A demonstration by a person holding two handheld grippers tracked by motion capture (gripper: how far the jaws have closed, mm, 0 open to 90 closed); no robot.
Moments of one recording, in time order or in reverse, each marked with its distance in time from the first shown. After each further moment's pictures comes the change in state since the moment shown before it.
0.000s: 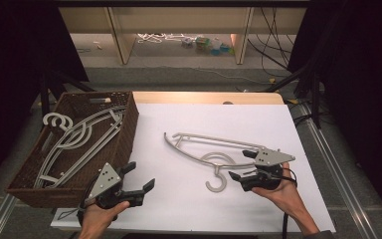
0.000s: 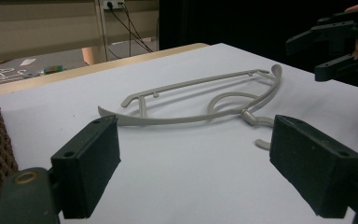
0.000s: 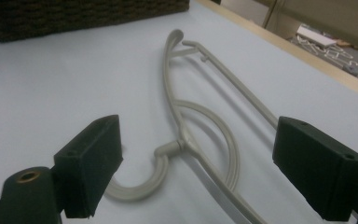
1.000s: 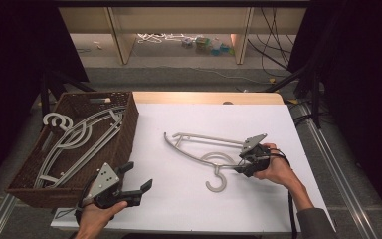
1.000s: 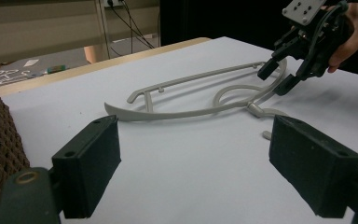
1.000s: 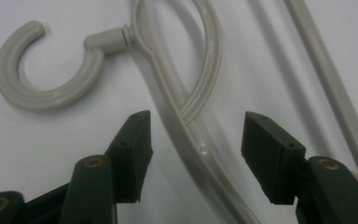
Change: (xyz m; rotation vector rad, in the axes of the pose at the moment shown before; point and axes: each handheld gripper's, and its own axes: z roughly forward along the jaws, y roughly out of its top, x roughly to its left) left arm 0.005 -0.002 -0.002 0.018 0.010 0.032; right arm -0.055 -0.011 0.056 0.466 0.126 -0.110
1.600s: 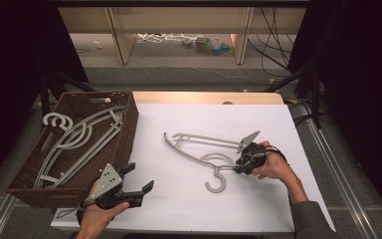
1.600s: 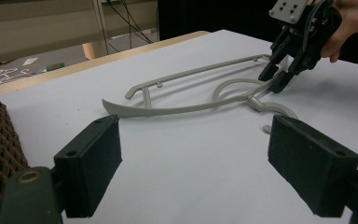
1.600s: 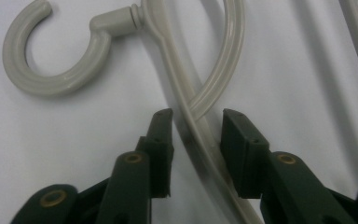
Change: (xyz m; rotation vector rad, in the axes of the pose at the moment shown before) left arm -0.002 -0.002 0.003 0.024 -0.001 0.028; right arm -0.007 0.007 0.010 0.103 0.112 -0.012
